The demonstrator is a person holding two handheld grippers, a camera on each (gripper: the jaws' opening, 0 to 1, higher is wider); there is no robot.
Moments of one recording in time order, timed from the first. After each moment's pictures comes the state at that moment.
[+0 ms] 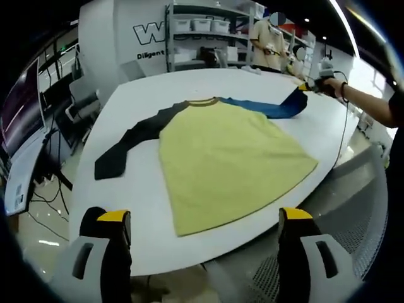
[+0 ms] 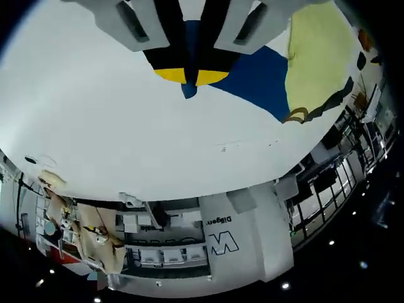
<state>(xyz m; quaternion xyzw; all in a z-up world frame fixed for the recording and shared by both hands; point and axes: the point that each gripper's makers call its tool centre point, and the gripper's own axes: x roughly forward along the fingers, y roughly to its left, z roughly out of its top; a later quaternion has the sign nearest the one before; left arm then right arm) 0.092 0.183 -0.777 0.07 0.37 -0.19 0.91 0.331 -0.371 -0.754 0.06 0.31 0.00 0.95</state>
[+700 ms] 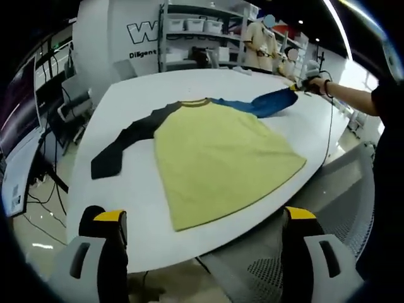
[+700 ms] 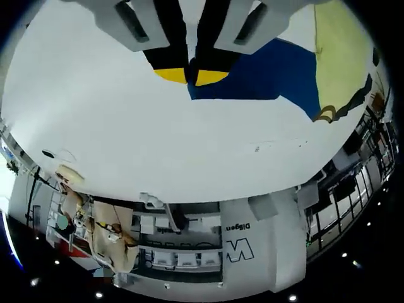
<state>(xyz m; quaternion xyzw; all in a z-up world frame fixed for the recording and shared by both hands) 0.085 0.183 -0.768 0.05 0.37 -0.22 0.90 0.349 -0.432 -0.762 0.04 0.33 -0.07 0.94</state>
